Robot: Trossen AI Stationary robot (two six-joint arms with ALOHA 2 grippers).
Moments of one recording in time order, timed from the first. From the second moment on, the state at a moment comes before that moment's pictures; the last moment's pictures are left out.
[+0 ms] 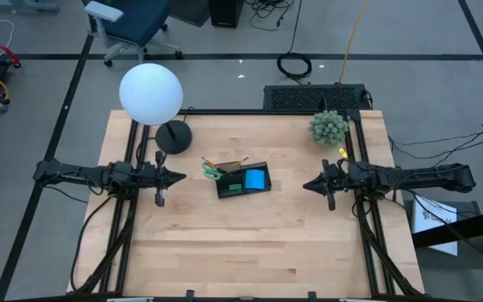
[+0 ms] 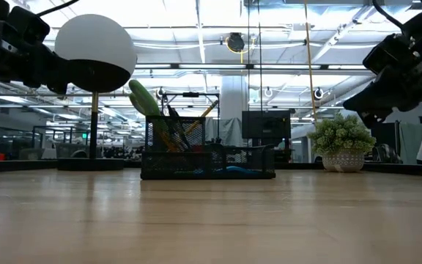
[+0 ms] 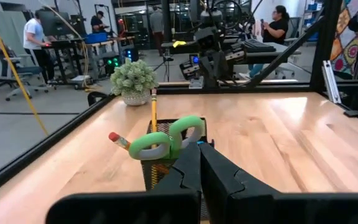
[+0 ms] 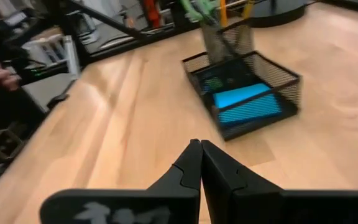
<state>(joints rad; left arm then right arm) -0.12 0.11 0.01 0.04 -0.21 0.03 -0.01 0.31 0.01 0.02 -0.07 0.30</state>
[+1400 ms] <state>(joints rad) -0.13 0.11 0.01 0.08 -0.21 0.02 -0.01 0.32 0.01 0.02 0.00 0.27</state>
